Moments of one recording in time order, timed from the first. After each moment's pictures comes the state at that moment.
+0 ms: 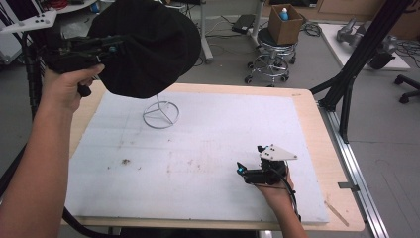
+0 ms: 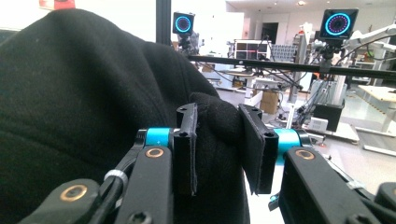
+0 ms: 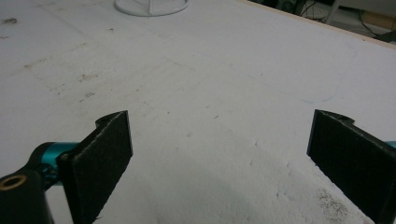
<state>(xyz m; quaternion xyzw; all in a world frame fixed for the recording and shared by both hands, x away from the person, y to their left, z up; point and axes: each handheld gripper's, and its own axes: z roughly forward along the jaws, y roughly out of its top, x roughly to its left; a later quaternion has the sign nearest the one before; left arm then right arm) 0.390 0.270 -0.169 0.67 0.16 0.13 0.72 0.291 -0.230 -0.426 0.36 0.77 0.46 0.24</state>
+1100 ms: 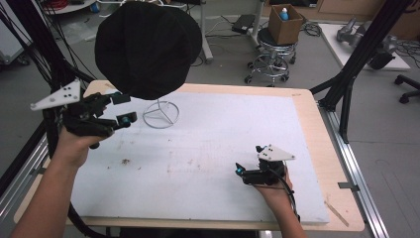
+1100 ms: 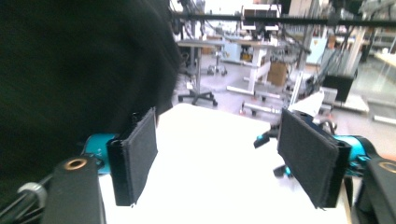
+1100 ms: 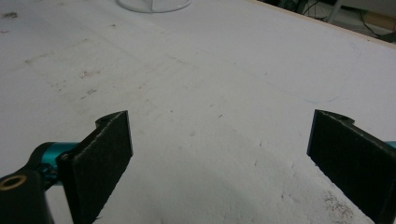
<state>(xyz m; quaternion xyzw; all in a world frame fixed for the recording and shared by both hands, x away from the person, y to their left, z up) 0.318 0.249 -0.273 0.71 0.17 0.14 0.67 0.291 -0.226 -0.427 0.36 0.78 0.46 0.24</state>
